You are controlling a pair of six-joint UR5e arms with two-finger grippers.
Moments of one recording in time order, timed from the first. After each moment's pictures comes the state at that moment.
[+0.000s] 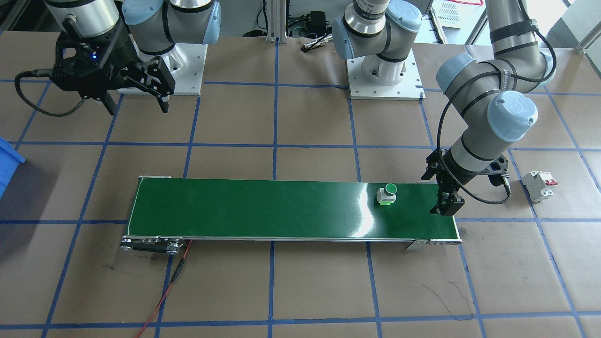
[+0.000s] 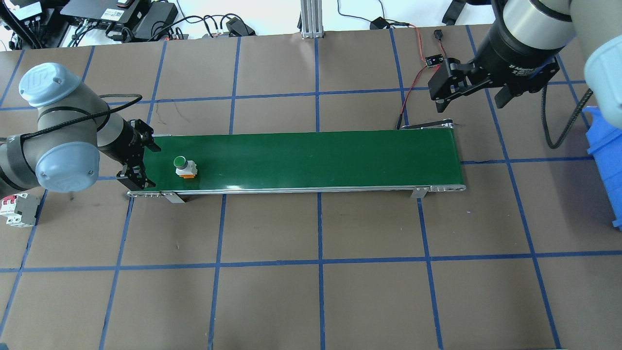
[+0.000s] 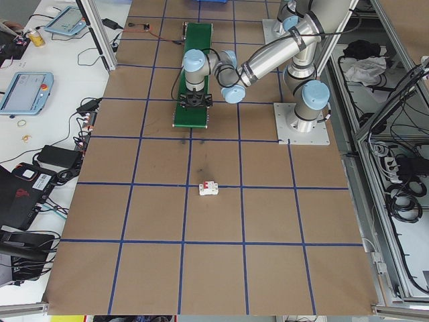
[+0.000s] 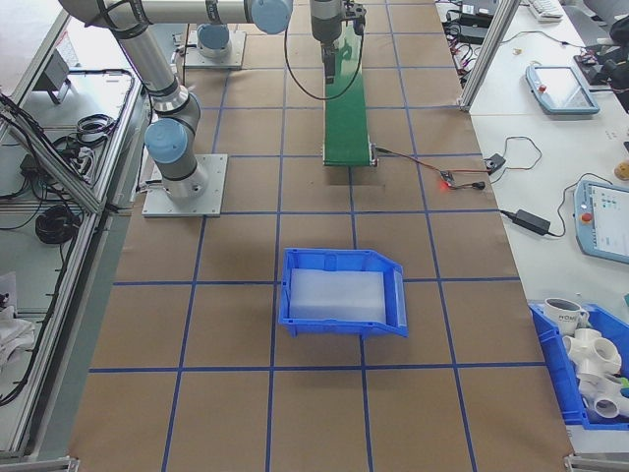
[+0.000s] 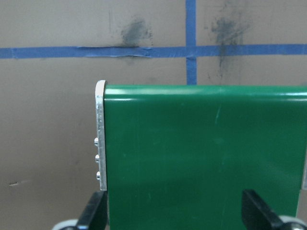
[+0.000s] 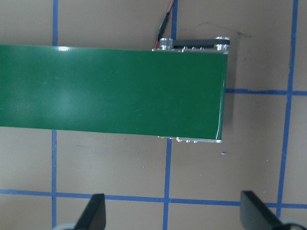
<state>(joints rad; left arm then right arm) -1.27 -1.76 -1.99 -0.96 1.51 -1.28 1.55 -1.68 1.69 -1.65 -1.53 -0.06</state>
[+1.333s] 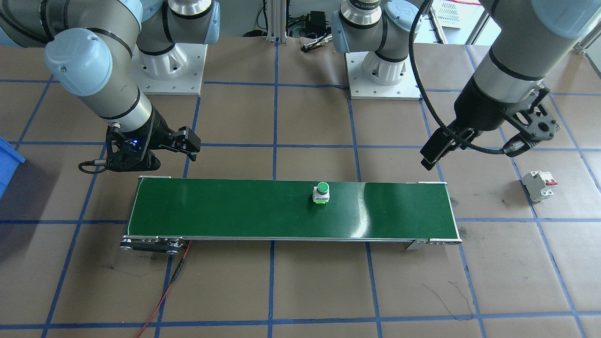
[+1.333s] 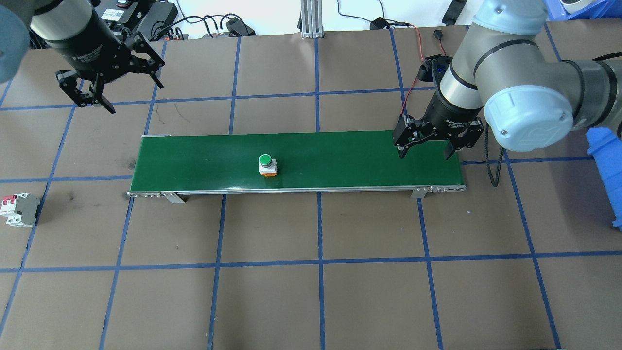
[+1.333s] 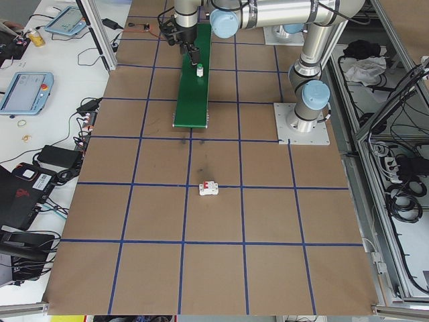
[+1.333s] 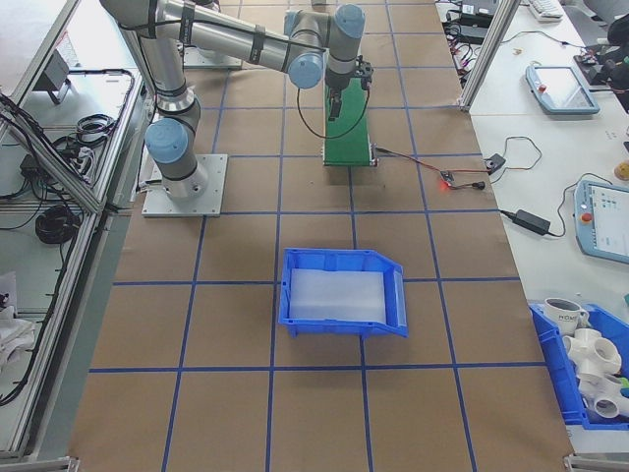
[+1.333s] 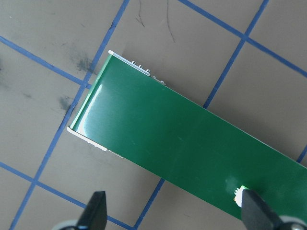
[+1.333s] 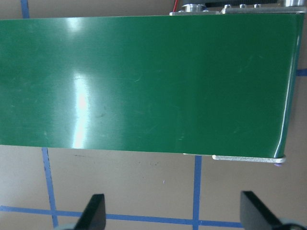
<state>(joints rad) -1.44 -1.65 -1.50 -1.52 1.55 -0.40 1.55 -1.49 1.82 -1.80 -1.44 -0.02</state>
